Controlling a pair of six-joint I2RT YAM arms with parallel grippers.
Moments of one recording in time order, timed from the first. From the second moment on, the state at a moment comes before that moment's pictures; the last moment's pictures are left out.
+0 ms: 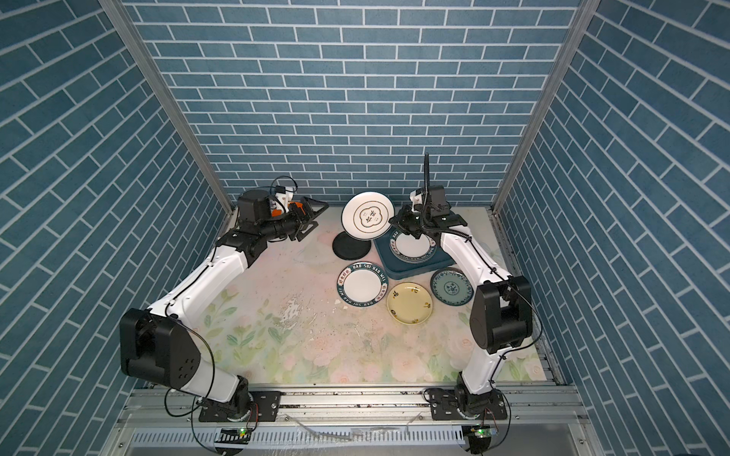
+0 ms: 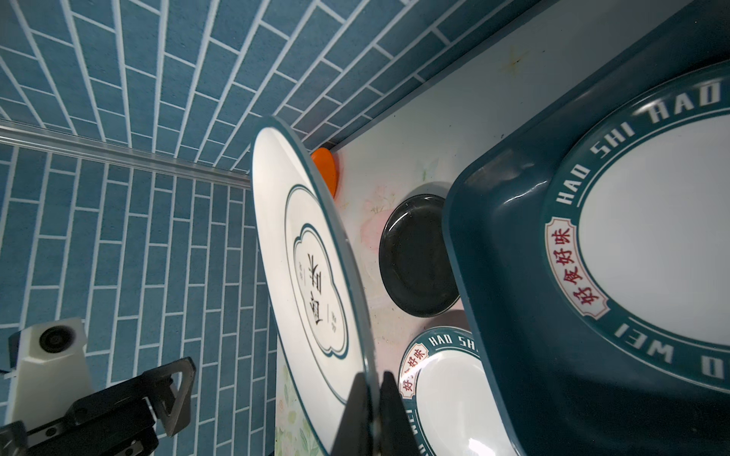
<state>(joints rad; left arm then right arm) -0.25 1.52 1.31 -0.10 0.61 -0.98 0.31 1.75 1.54 -0.42 -0.51 0.74</state>
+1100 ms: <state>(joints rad) -0.33 1.50 1.39 -0.19 0.63 -0.80 0.13 1.64 1.27 -0.38 -0.45 0.73</state>
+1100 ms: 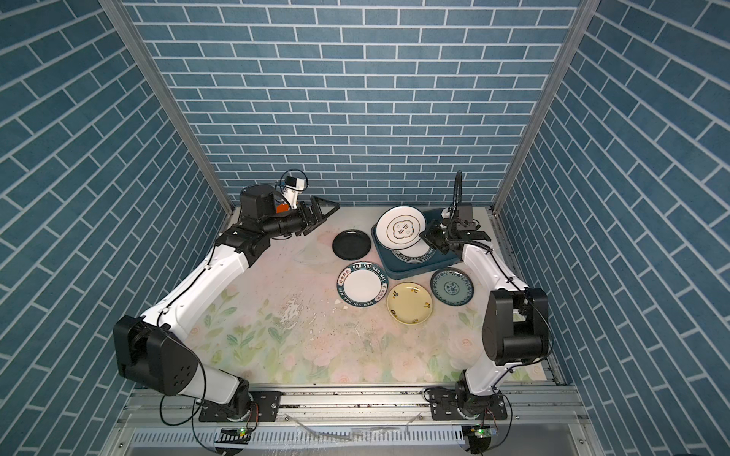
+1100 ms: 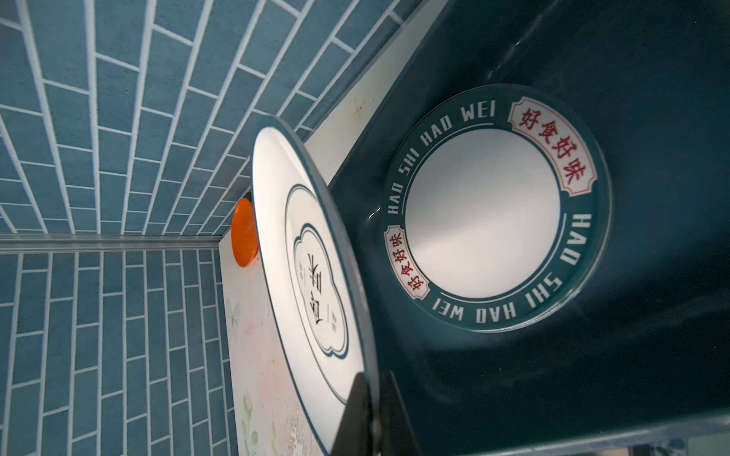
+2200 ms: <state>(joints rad) -0.34 1.42 1.37 -0.28 0.56 -0.75 0.05 1.84 1.27 -0.29 -0.44 0.74</state>
